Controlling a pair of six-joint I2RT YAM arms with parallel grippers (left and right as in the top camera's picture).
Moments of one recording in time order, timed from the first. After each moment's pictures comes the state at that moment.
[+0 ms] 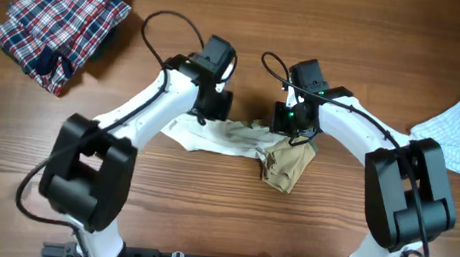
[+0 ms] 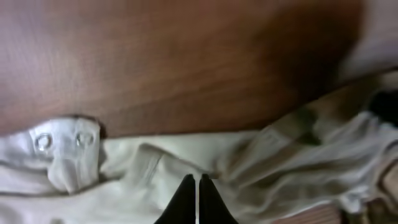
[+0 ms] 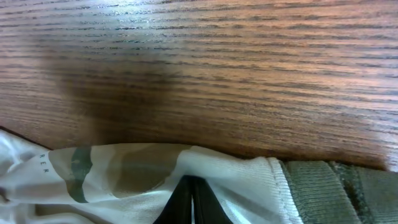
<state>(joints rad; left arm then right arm) -0.47 1.88 1.32 -0.77 0.09 -0.25 0.34 1.90 1.11 -0.55 -0.23 0.38</state>
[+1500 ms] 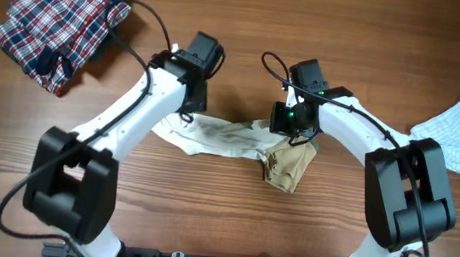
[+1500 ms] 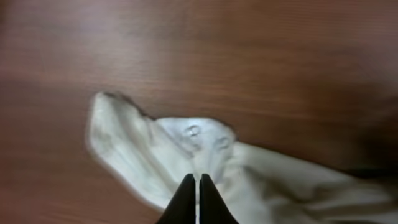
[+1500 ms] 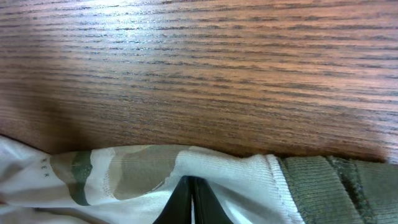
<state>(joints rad) -0.43 1.79 1.32 -0.87 -0.21 -0.49 0.34 1.90 1.11 -0.55 -0.23 0.38</state>
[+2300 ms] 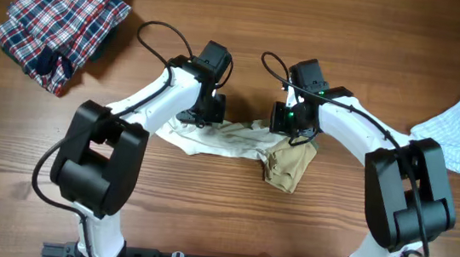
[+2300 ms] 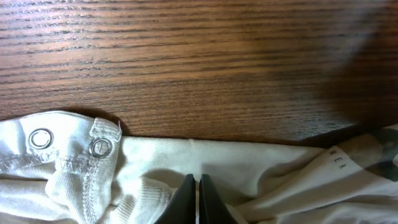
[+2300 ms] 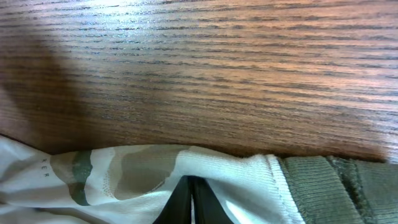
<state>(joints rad) -0.44 1.97 1.32 -0.82 0.06 -0.40 0.34 1.90 1.11 -0.55 -0.23 0.38</state>
